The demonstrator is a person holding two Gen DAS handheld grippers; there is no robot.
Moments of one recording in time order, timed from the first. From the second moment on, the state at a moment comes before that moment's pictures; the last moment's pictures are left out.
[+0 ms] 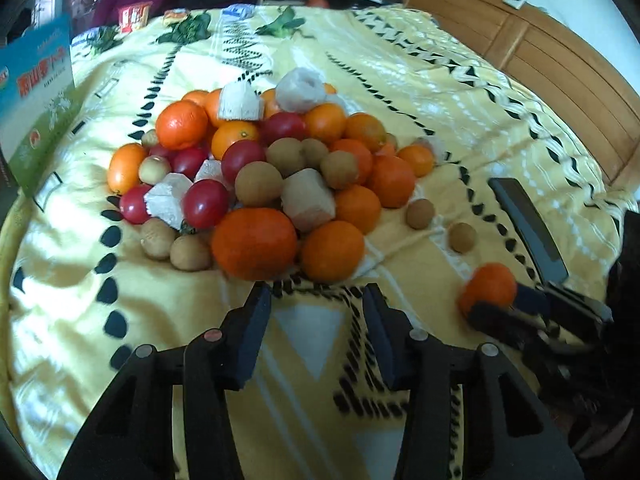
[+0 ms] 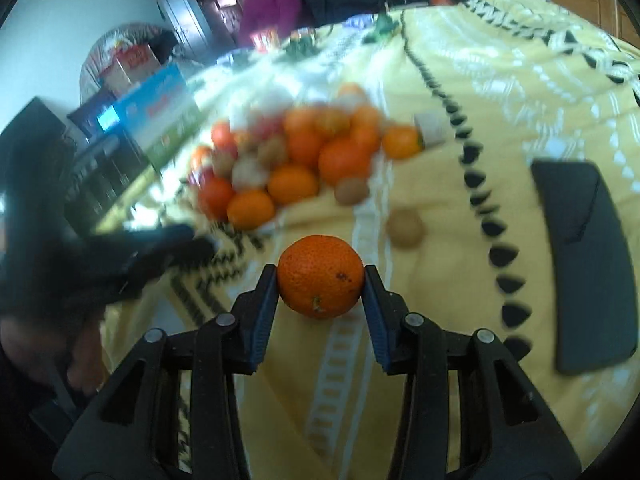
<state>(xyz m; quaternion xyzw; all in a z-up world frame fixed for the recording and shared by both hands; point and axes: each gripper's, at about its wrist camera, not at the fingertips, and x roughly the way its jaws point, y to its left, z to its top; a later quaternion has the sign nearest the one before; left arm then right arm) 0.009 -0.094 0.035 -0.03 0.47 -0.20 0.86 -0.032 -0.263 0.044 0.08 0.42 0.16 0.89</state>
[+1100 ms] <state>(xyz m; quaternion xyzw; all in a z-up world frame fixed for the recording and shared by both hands) 0.025 -0.127 0.032 -0.02 0.46 -0.23 0.86 -0.030 -0.277 0.030 0.12 0.43 0.15 0.88</state>
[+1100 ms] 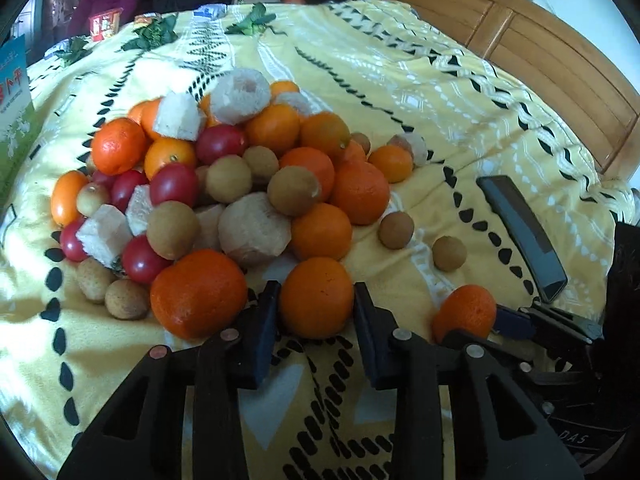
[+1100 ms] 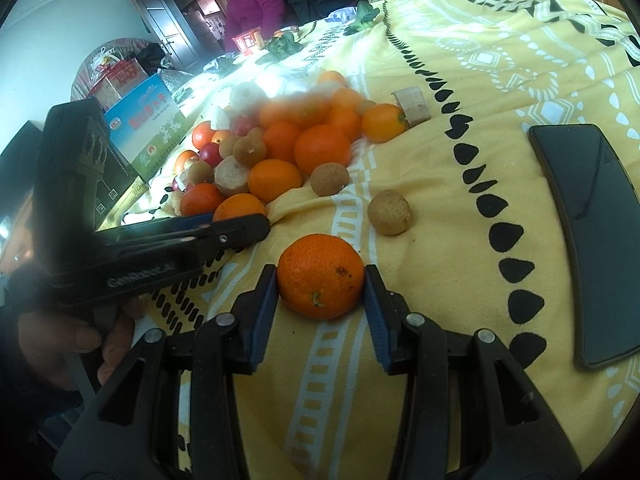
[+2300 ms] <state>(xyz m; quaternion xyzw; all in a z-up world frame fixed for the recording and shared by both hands) -0.113 0.334 0.175 -0.10 0.33 0.29 0.89 -0.016 0.166 0.199 -0.06 0.37 0.47 0.80</state>
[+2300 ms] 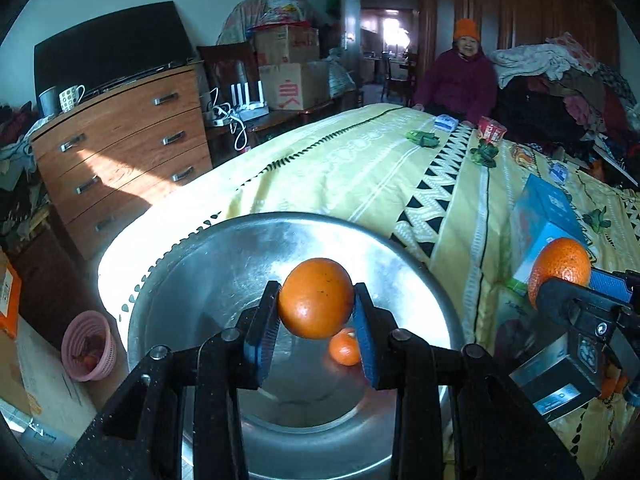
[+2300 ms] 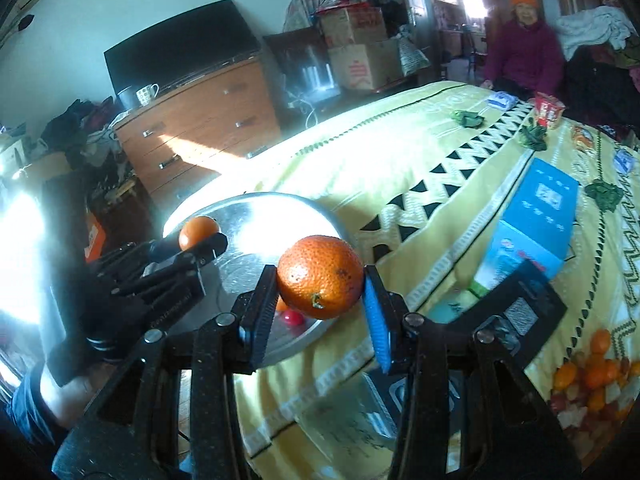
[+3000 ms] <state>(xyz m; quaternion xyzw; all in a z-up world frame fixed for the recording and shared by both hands) -0.119 0.380 0.139 -0.14 0.38 0.29 0.87 -0.019 0.233 0.148 -0.09 0.45 0.46 0.76</state>
